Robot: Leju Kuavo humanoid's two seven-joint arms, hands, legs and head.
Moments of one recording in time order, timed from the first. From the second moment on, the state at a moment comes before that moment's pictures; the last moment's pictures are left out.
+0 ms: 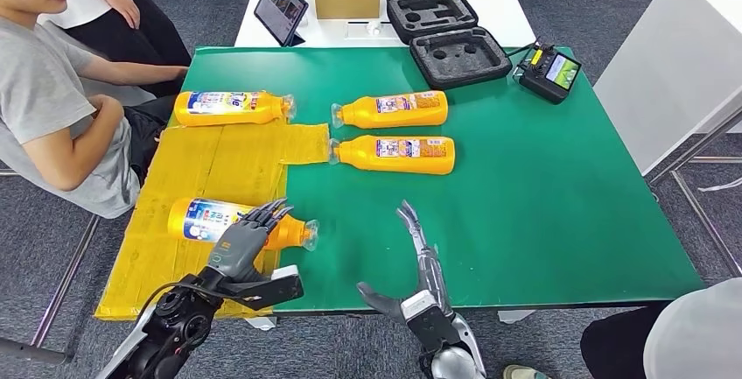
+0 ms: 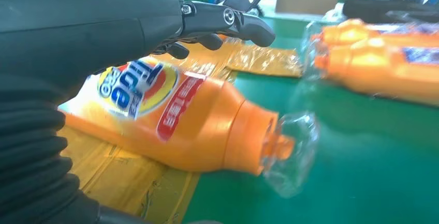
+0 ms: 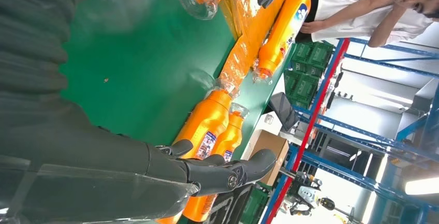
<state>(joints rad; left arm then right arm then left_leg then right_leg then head) -0.22 0.11 -0.38 -1.25 -0.84 0.17 -0.32 -0.04 0.04 0.36 -1.27 0.18 -0.49 -0.70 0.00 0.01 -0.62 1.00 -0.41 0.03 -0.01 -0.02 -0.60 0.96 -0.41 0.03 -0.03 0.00</state>
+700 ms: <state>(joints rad) -0.17 0.12 -0.39 -1.35 -0.79 0.29 -0.35 -0.04 0.04 0.36 -1.28 0.22 -0.49 -0.70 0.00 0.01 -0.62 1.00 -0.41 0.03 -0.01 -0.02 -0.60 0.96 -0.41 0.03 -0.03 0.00</state>
